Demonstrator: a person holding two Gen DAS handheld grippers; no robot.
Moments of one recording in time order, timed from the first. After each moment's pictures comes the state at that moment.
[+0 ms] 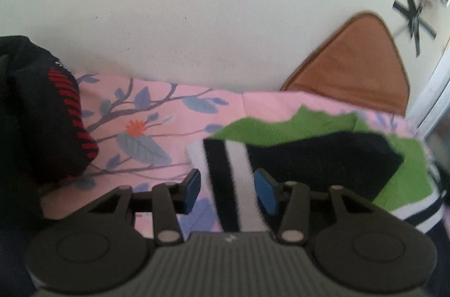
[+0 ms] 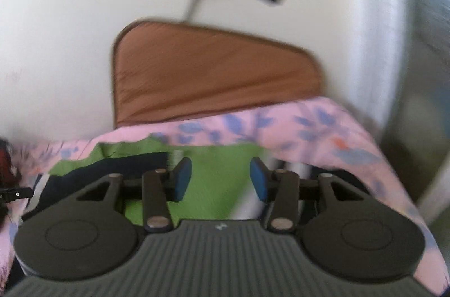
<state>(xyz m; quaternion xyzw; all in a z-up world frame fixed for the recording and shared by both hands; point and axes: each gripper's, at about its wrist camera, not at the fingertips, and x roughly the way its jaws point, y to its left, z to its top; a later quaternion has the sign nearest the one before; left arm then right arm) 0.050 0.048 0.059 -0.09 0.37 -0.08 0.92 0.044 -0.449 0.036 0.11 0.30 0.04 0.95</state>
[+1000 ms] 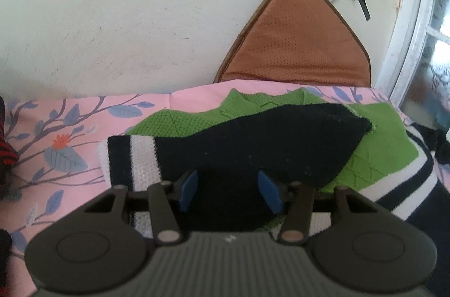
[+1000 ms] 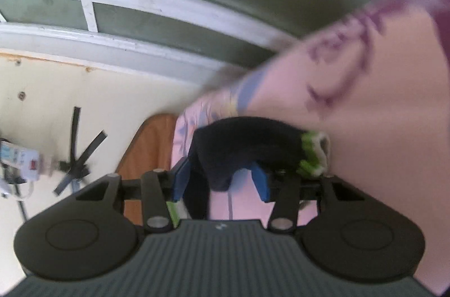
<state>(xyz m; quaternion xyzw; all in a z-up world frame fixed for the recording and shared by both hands) 0.037 -0.026 0.016 -0.02 0.32 -0.15 0.94 -0.095 -0.511 -0.028 0.62 0.15 -0.18 0.75</state>
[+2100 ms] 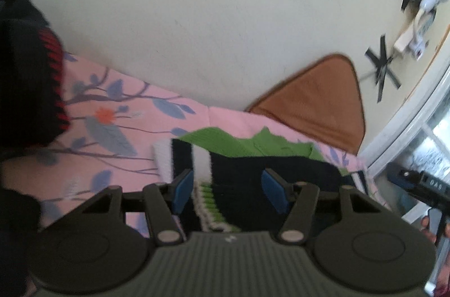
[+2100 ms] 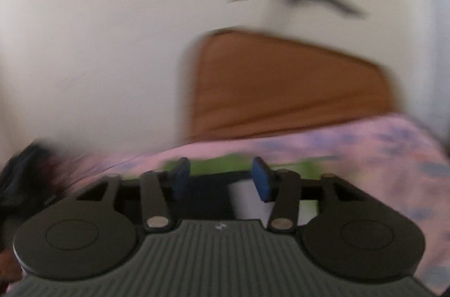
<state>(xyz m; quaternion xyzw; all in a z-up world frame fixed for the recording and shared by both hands) 0.040 0.062 0.038 -0.20 0.32 -0.15 0.91 0.033 -0.323 0.078 0.13 0.26 0.11 0.95</state>
